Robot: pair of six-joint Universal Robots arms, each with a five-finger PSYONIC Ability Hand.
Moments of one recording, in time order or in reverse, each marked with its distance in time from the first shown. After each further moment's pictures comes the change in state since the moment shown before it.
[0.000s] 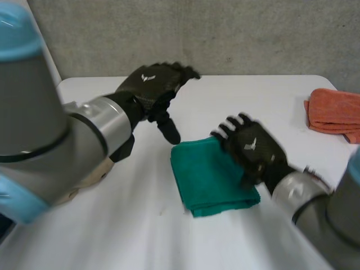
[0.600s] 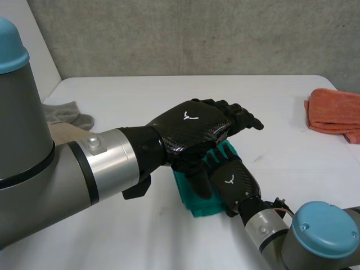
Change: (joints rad) left arm -0.032 0.065 -0.097 -0.085 0.366 0.076; right arm 0.089 0.343 0.147 -0.529 0.080 -0.080; left_hand 0.000 0.000 0.000 0.000 0.000; right_hand 0.005 0.010 0.013 0.013 0.005
